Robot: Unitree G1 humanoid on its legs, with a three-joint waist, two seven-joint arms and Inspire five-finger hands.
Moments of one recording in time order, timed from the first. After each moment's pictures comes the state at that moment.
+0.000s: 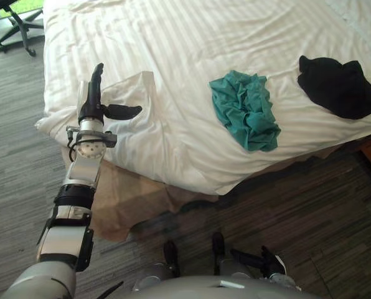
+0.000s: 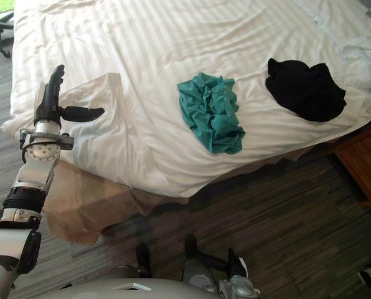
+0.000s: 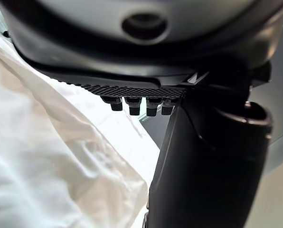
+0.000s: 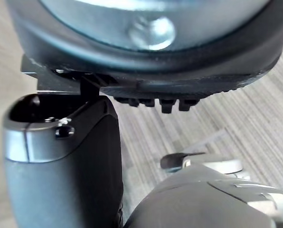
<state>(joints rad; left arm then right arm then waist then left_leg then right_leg) -0.60 0.47 -0.01 0.49 0.14 -0.06 0.21 0.14 -0.10 -0.14 0.96 -0.03 -0.03 -0.03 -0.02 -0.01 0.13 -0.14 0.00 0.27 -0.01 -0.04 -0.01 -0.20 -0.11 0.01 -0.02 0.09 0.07</state>
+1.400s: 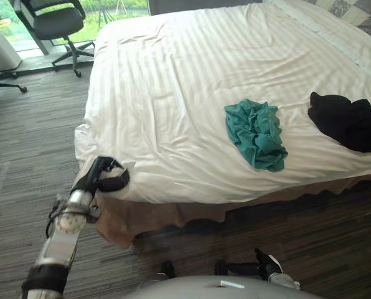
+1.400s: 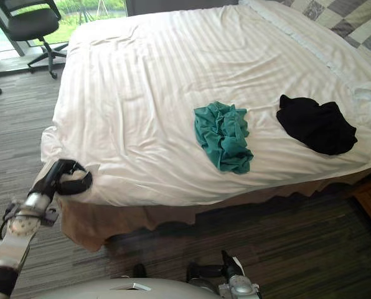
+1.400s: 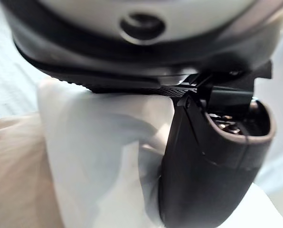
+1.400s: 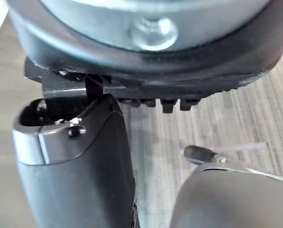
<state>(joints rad) 0.16 0.46 0.14 0.31 0.08 -0.13 -0.03 0.10 -0.16 -0.01 1.01 -0.11 0.01 0.04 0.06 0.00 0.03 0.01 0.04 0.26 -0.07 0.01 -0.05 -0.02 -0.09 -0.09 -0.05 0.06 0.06</state>
